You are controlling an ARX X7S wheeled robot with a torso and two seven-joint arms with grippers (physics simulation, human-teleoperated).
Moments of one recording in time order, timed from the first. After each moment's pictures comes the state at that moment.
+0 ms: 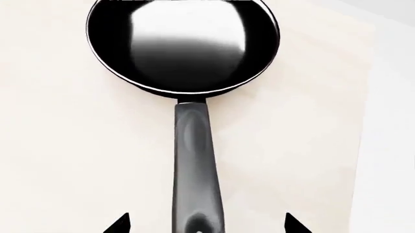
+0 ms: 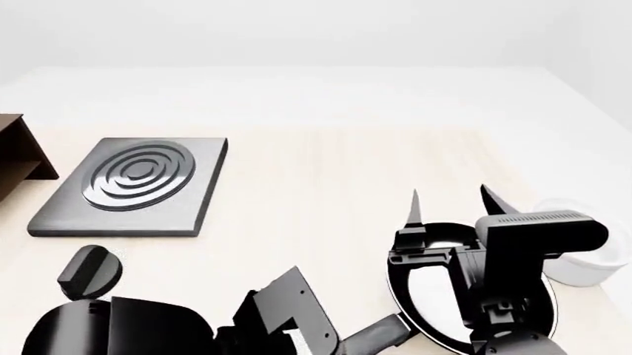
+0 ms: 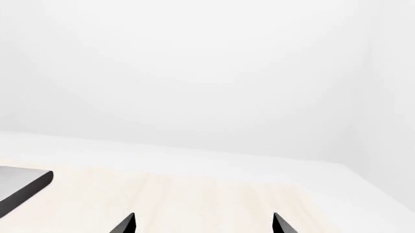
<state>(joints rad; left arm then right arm) -0.68 -0.47 0.51 0.58 -1.20 -1.44 -0.06 0.19 0.28 -0.10 -0.70 0.24 0.70 0.23</state>
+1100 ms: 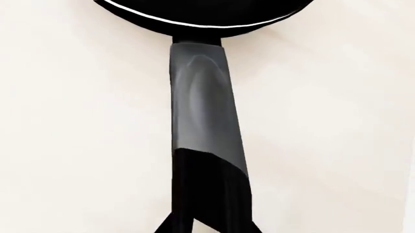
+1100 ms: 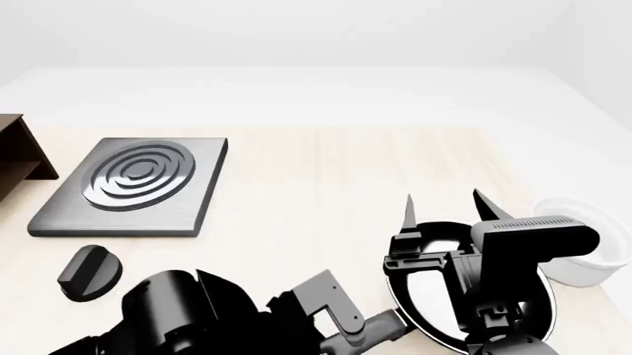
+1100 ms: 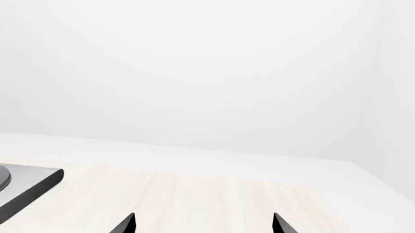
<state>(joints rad) -0.83 -0.36 0.87 0.16 -0.97 -1.31 0.17 0.17 0.29 -0.12 -0.67 0.27 0.64 0.24</state>
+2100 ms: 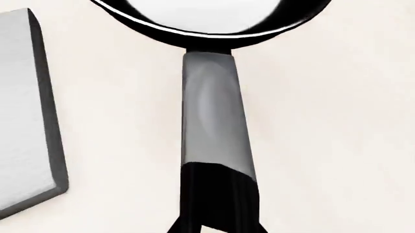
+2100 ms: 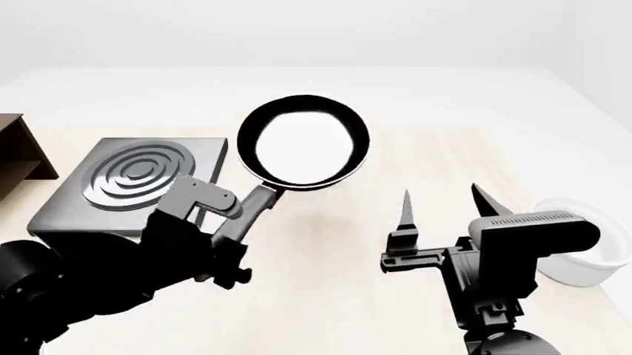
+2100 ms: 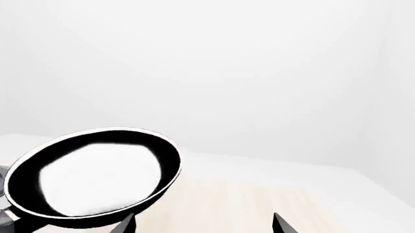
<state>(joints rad) -0.81 -0.60 0.40 0.13 -1.08 -1.28 -0.17 0.19 0.31 -0.14 -0.69 0.28 0.66 0.26</state>
